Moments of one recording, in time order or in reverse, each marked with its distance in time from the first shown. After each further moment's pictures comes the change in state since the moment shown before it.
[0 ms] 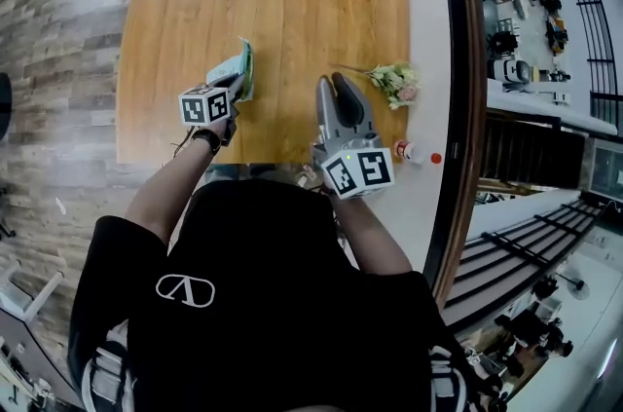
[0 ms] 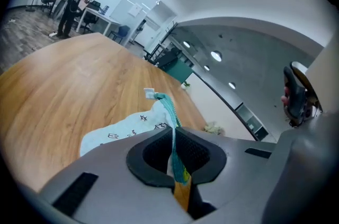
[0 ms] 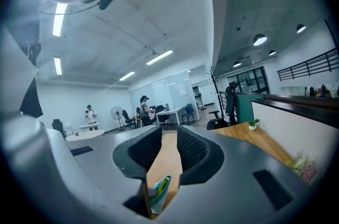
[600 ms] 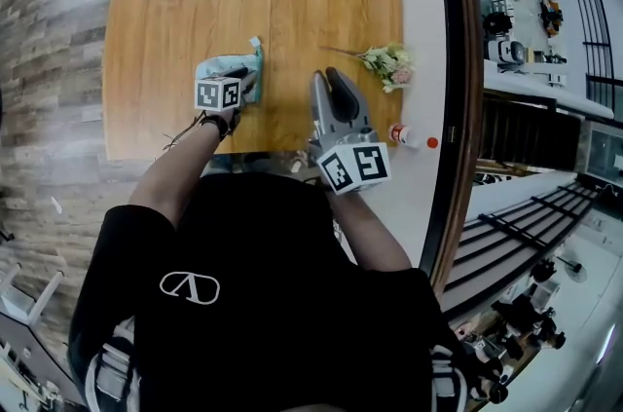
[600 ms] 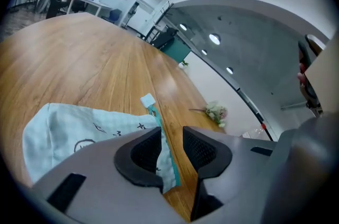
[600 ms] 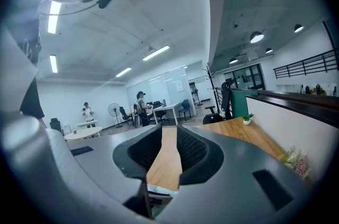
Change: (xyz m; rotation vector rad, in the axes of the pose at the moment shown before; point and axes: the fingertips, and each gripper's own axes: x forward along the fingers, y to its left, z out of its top) left arm 0.068 -0.007 -0.067 0.039 0.173 -0.040; right arm -0.016 -0.015 -0.022 0.014 0.052 -0.037
